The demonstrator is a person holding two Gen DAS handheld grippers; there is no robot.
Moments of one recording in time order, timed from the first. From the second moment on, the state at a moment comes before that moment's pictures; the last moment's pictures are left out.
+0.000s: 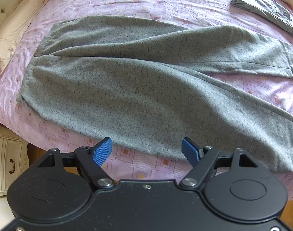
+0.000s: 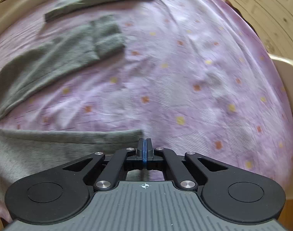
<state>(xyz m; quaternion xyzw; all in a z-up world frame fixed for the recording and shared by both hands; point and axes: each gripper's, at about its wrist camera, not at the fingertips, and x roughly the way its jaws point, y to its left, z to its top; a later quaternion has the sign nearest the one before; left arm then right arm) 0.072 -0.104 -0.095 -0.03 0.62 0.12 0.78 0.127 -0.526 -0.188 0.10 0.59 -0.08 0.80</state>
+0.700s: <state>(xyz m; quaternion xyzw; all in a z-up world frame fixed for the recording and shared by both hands) 0.140 -0.107 -0.117 0.05 0.64 0.01 0.77 0.145 -0.516 -0.196 0.20 0.60 -0.08 0.77</state>
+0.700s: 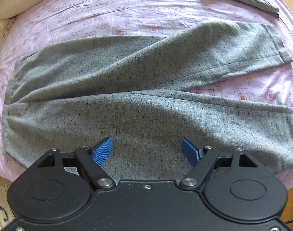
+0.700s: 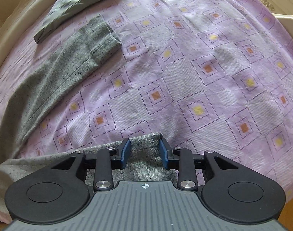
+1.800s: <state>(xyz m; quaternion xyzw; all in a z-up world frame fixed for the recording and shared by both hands) 0.169 -0.043 -0.100 0.02 0.61 0.07 0.79 0.277 -0.478 -0.209 0.31 0.52 -0.20 0.77</state>
